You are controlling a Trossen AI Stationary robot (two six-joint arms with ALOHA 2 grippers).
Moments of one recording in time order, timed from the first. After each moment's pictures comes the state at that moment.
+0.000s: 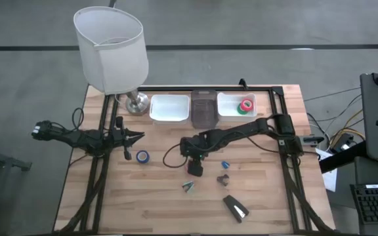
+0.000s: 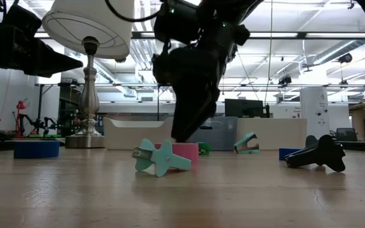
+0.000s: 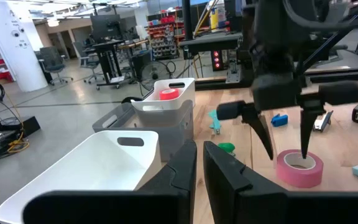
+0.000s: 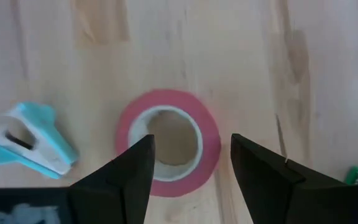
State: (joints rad) left arm -0.26 0.12 0.04 -0.02 -0.55 0.12; right arm 0.06 2.09 1.49 -0.57 -0.11 0.30
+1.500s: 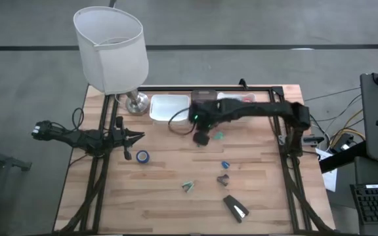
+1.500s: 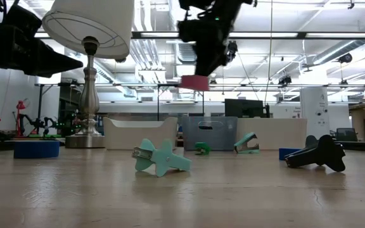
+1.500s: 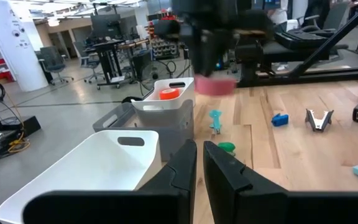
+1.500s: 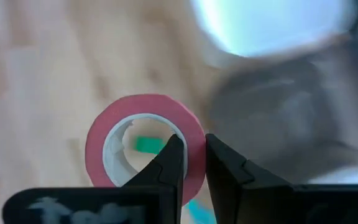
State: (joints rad) left arm -0.26 0.12 0.04 -0.03 -0.55 0.12; right arm -0.14 1.85 1.66 -0.96 0.14 0.18
